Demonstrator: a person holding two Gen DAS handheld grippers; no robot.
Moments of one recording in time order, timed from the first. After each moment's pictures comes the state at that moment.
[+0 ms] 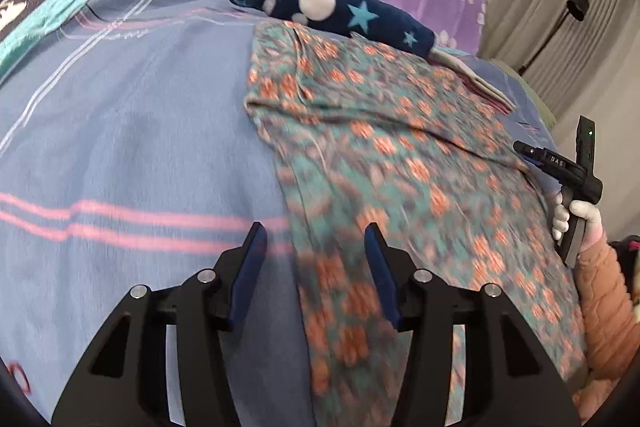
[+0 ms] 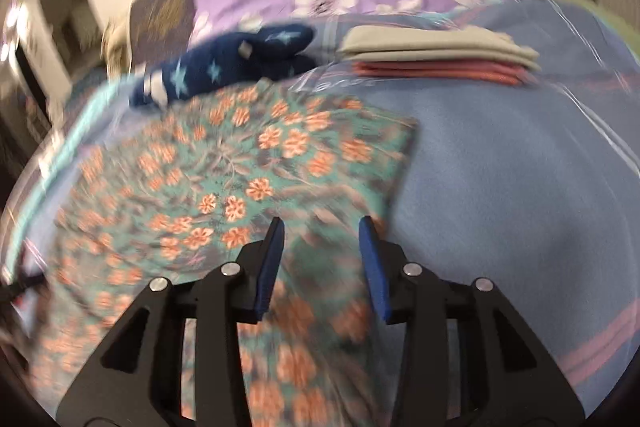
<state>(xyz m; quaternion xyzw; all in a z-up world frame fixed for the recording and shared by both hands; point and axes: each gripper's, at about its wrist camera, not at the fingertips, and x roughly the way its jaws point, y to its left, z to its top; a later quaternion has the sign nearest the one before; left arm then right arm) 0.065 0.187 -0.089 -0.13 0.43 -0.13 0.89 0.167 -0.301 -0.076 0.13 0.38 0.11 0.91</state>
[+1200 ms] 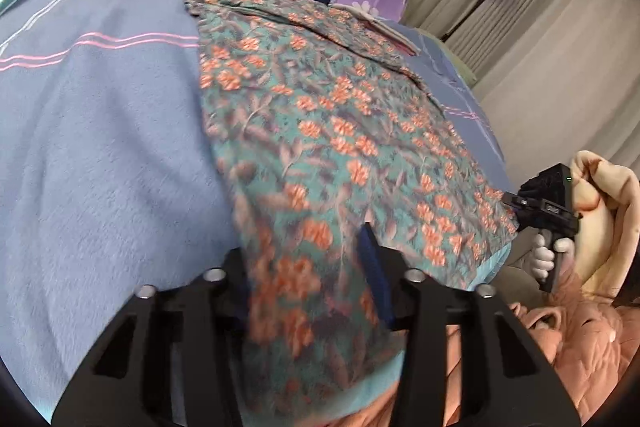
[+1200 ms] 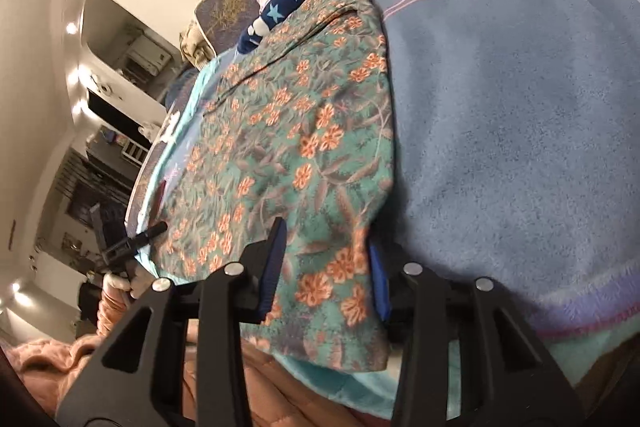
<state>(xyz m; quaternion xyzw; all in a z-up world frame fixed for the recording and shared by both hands) -0.098 0.166 -0.098 -0.15 0.43 -0.25 0.85 -0.109 -0.351 -0.108 0.25 0.44 0.27 0.82</state>
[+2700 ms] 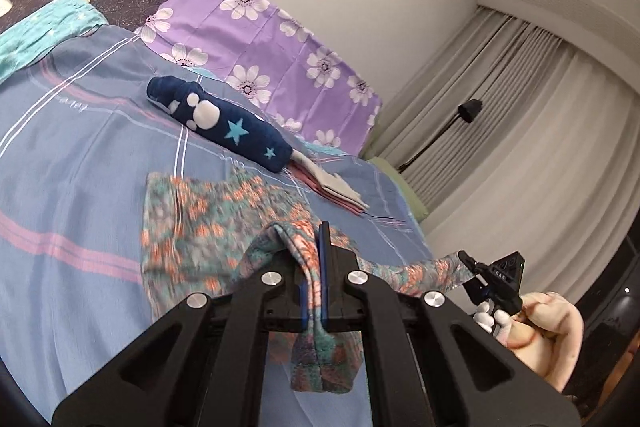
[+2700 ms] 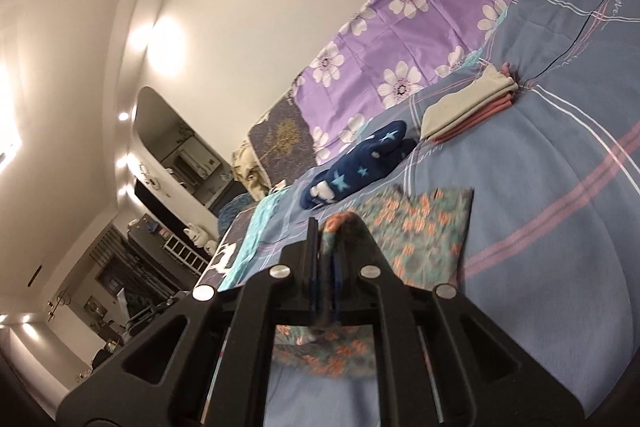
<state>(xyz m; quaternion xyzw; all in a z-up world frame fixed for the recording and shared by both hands) 0.012 0.193 0.045 -0.28 0.26 -0.26 0.89 0.024 -0.392 0.034 0.36 0.23 0.26 0.87</state>
